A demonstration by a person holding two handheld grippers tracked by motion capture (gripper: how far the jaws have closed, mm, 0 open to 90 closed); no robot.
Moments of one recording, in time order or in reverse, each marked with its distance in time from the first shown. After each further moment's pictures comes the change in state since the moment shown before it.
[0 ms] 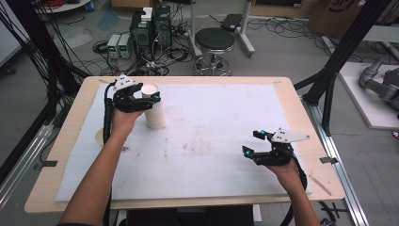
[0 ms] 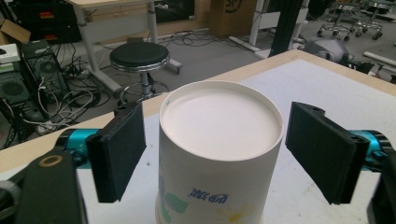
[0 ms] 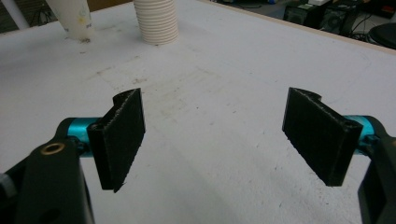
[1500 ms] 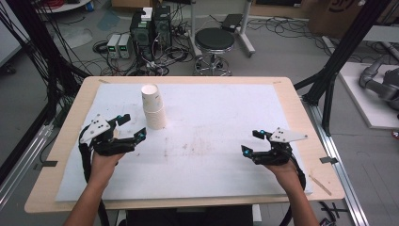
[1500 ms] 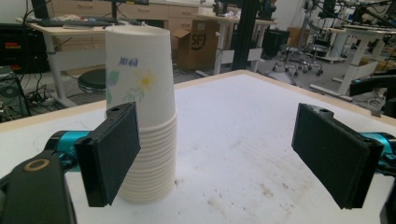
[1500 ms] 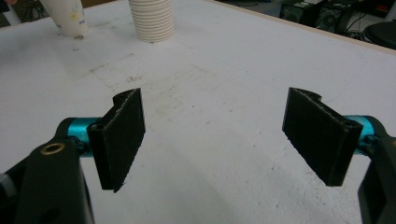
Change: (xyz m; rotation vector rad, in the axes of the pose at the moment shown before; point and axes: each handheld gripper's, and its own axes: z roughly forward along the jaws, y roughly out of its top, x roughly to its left) left arm -0.034 -0.067 -0.095 -0.174 -0.125 -0.013; right arm 0.001 0.000 0.004 0.011 -0.016 -0.003
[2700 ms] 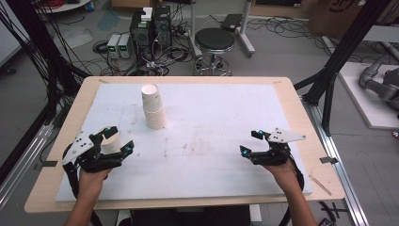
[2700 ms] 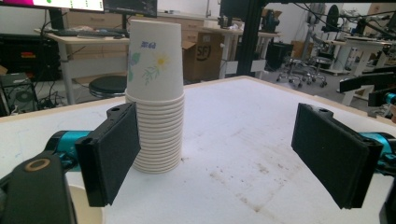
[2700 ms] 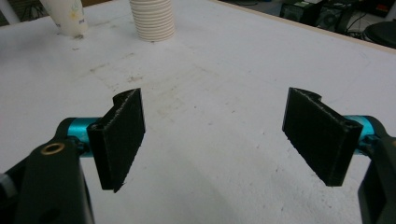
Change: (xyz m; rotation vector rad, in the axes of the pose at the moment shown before) left arm -0.004 -0.031 -0.049 -0.064 0.017 -0.015; right arm 0.003 0.000 0.003 -0.001 -0.006 0.000
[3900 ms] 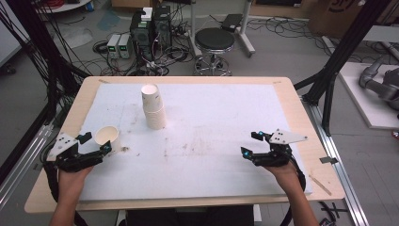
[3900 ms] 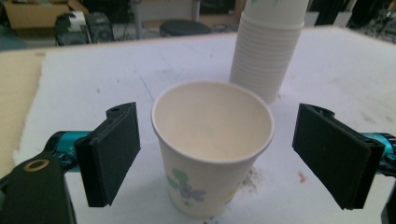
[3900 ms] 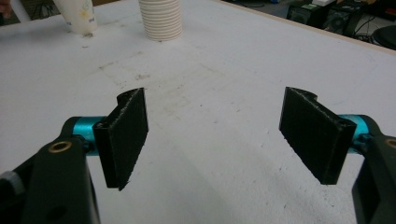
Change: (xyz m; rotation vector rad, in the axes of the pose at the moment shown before) left arm 0.050 -0.013 -0.037 0.177 0.281 -0.037; right arm 0.001 -0.001 -0.004 -0.002 0.031 -0.015
